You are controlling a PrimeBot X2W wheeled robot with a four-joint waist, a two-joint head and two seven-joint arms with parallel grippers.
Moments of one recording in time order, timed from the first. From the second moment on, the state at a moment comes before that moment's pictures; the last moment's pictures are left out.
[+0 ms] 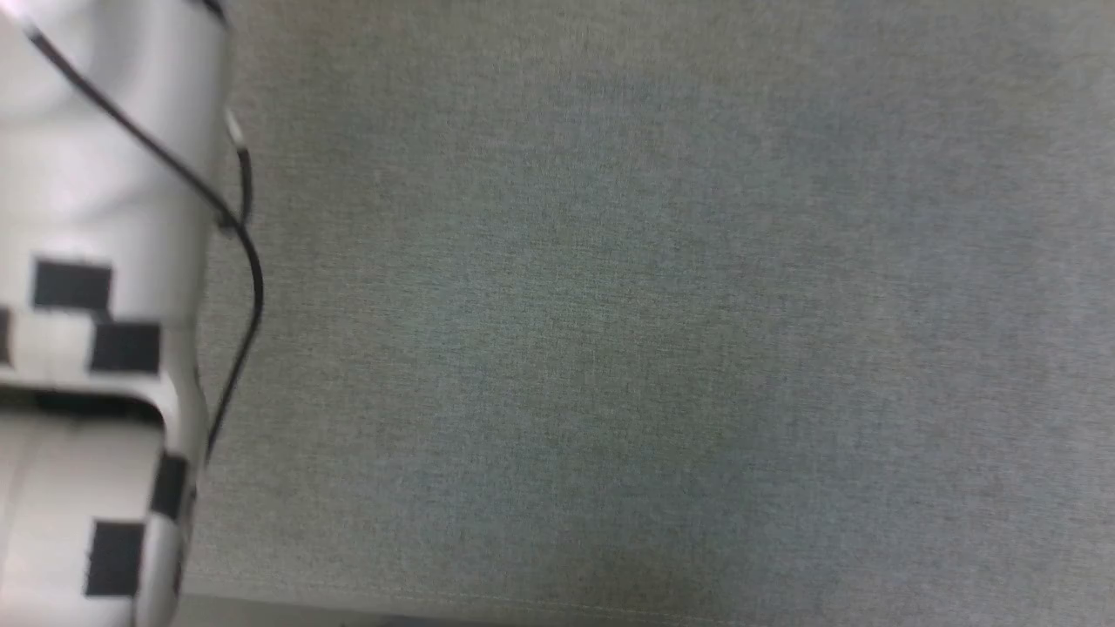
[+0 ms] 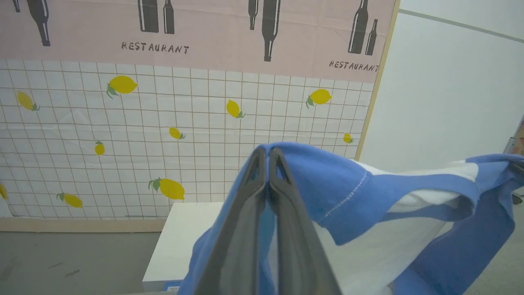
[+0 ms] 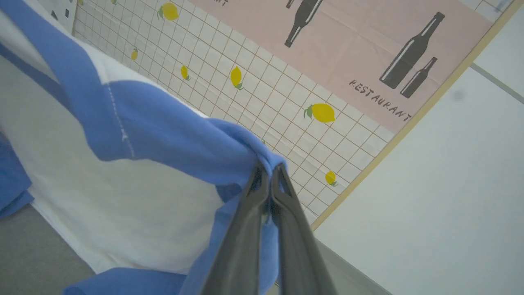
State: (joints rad) left arm -1.36 0.20 -0.26 0.64 -0.46 -0.12 -0.18; right arm -1.44 -0.28 0.26 0.81 -0.14 0.13 -0.21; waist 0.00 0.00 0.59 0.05
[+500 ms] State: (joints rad) left arm -0.70 0.27 -0.35 0.18 -0.52 -0.04 -0.08; right arm -0.76 -0.40 0.18 0.23 0.14 0.13 0.00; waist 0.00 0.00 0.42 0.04
